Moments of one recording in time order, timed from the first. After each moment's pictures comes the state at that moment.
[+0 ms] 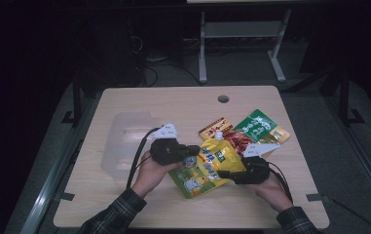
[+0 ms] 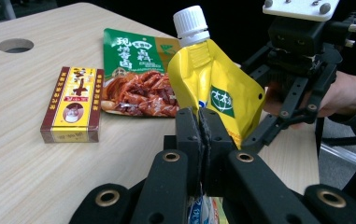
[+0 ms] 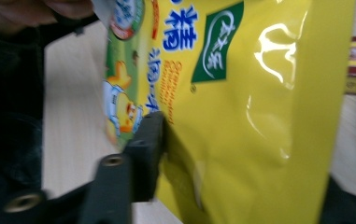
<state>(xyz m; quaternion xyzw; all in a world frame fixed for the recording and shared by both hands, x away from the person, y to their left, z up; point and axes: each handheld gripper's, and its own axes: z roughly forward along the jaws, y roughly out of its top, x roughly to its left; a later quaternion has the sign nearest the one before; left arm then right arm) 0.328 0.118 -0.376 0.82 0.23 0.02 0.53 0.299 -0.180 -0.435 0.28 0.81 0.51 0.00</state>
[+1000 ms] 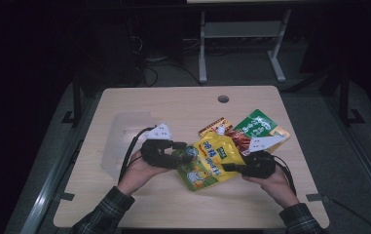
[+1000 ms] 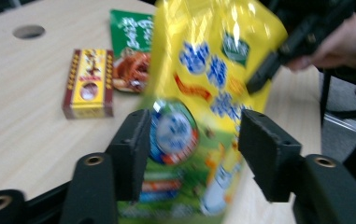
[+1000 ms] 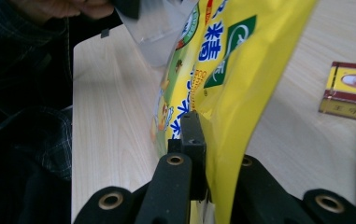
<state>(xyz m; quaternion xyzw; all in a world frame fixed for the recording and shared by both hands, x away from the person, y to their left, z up) 0.317 0.137 -0.367 0.85 0.21 0.03 0.48 0.303 -0.189 -0.407 0.25 0.82 0.51 -0.01</state>
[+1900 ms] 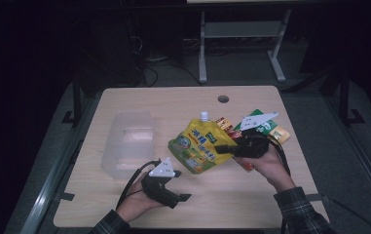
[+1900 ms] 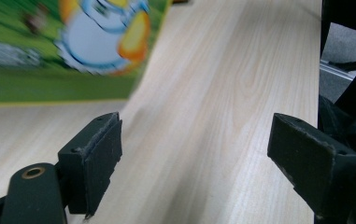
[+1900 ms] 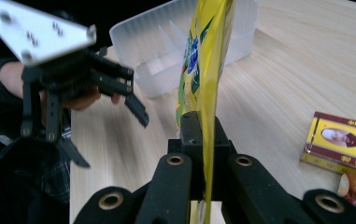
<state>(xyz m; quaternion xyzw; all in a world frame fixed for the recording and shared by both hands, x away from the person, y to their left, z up) 0.262 0.138 -0.434 0.89 0.19 0.03 0.42 0.336 -0.166 -0.360 0.24 0.83 0.50 -0.01</state>
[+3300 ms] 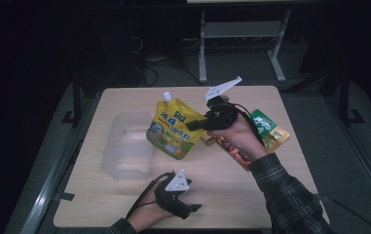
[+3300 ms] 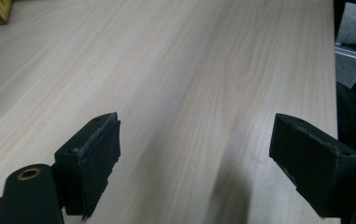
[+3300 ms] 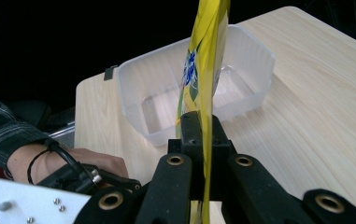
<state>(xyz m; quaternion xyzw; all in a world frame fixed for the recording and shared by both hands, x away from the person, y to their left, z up) 0.251 0.109 -0.461 0.90 0.17 0.05 0.41 0.380 -0.084 -0.294 0.20 0.86 0.47 -0.02</state>
